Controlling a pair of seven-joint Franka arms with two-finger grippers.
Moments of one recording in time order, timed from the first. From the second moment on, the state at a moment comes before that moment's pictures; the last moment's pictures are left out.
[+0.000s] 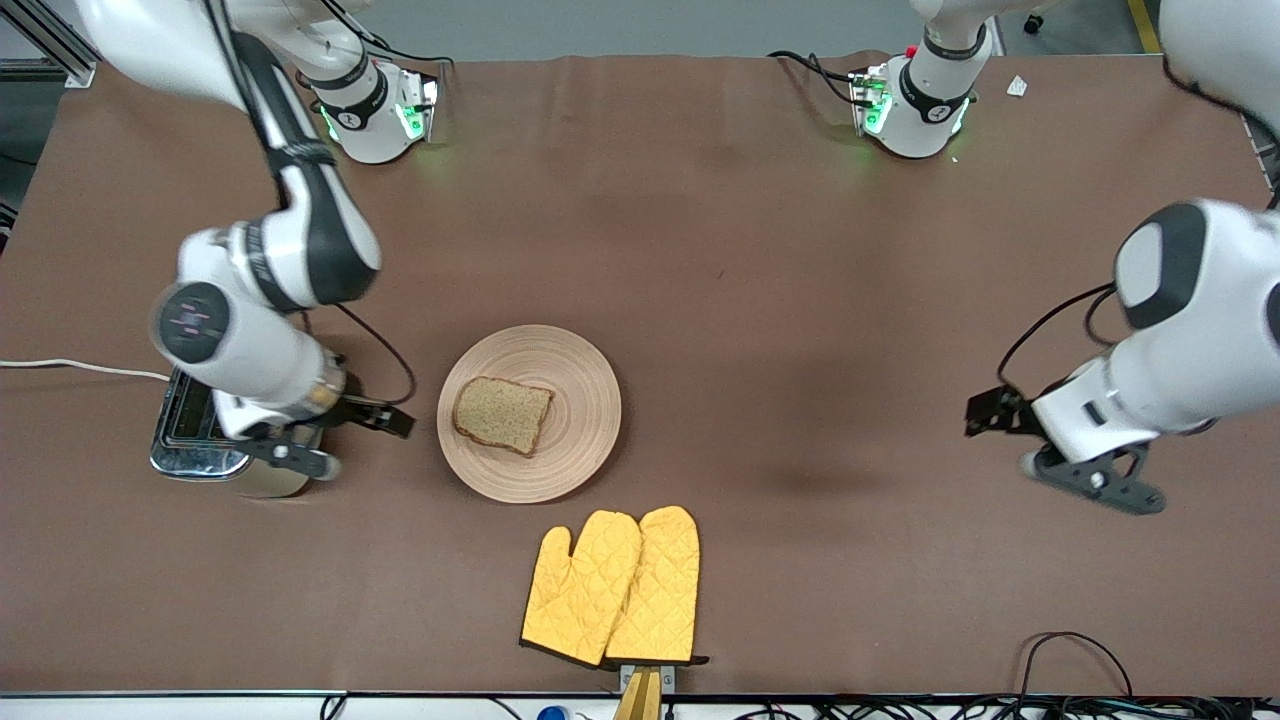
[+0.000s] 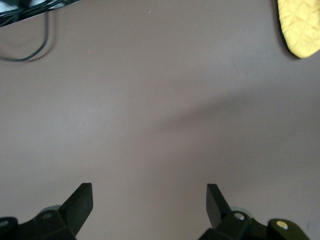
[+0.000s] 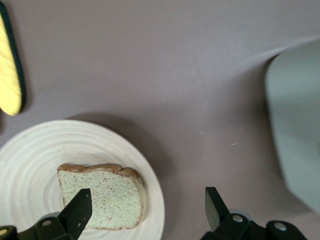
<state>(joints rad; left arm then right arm) 0.22 0.42 -0.44 -1.38 0.12 1.80 0.14 0.26 0.44 0.02 -1.69 0.02 2.13 0.58</state>
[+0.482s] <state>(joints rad) 0.27 0.22 -0.44 -1.38 0.12 1.59 0.08 0.33 0.53 0.02 -1.76 0.01 2.22 0.63</state>
